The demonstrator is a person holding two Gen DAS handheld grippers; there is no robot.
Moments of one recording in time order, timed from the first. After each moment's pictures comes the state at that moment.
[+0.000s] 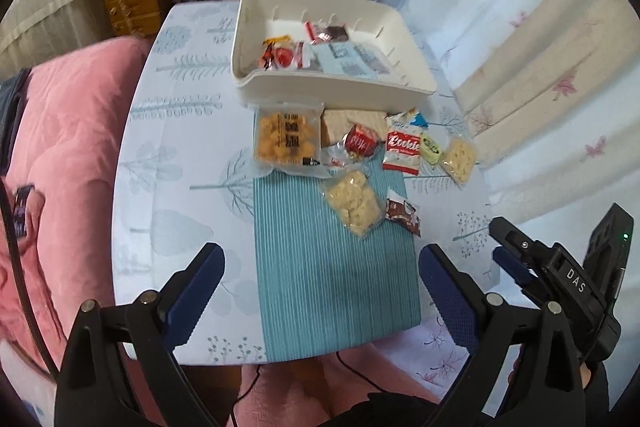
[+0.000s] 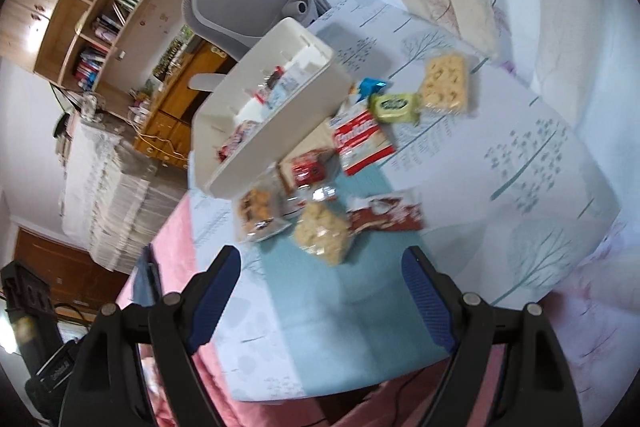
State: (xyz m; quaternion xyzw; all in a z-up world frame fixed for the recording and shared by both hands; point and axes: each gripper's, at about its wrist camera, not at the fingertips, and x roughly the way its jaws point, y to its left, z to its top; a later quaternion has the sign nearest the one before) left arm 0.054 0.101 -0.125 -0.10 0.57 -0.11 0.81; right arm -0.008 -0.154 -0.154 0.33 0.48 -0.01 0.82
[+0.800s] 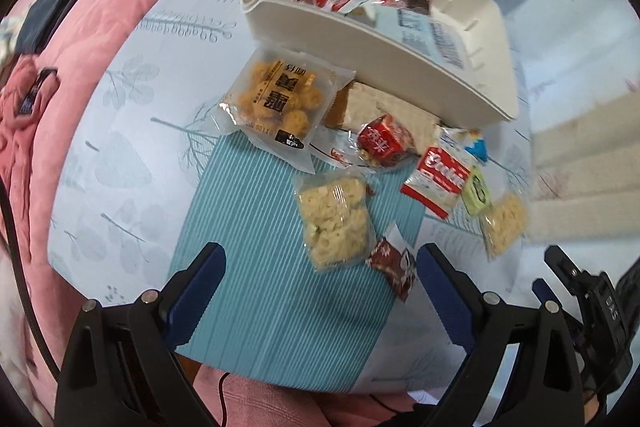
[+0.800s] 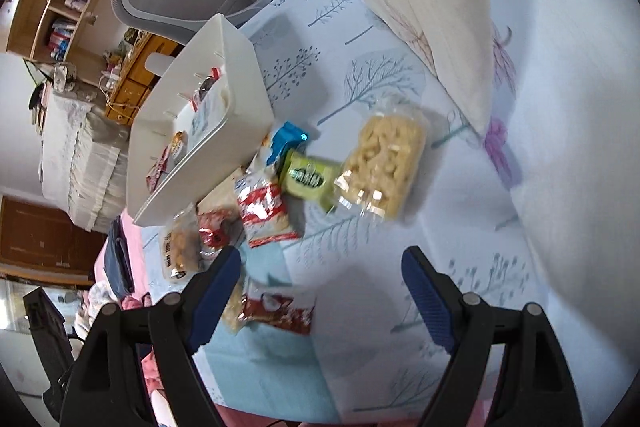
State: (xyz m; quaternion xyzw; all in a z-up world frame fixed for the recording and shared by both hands) left arm 0.111 0.019 -0.205 -0.20 0.62 0.08 0.75; right arm 0.112 -0.283 -0.201 0.28 0.57 0.03 0.77
